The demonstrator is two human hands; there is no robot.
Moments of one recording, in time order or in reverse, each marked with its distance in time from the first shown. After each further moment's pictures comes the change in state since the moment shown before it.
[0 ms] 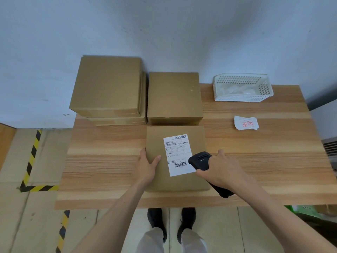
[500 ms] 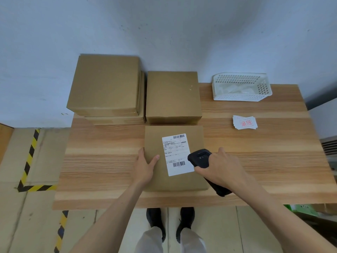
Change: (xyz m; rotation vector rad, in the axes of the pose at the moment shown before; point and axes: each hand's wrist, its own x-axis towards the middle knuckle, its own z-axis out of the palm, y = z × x) left_hand -0.003 0.002 -0.002 0.005 0.012 0.000; right_hand 0.005 0.006 0.001 0.012 0.052 0.035
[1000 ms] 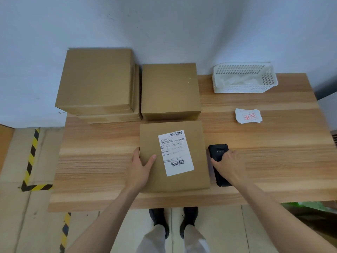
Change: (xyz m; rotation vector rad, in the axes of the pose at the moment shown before) left_hand -0.002 -0.012 0.002 0.025 0.032 0.044; right_hand 0.103 0.067 0.124 0.135 0.204 0.239
